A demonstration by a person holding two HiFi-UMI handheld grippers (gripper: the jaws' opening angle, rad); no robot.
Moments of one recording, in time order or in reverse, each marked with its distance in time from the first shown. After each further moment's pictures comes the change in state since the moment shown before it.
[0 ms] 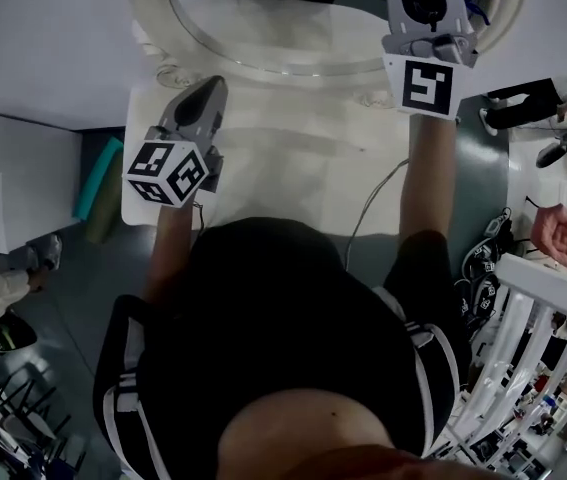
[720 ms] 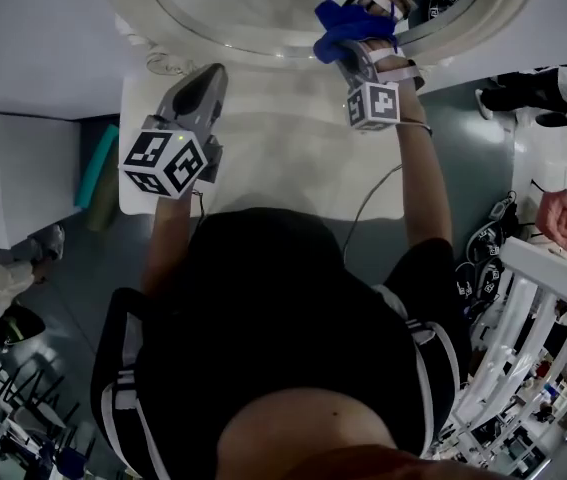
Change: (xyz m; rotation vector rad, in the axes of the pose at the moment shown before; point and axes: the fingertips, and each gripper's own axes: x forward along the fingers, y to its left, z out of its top) left arm 0.014 -0.009 -0.014 -0.003 0.049 -0.018; right arm -0.085 0.255 -0.175 -0.333 0.320 0.680
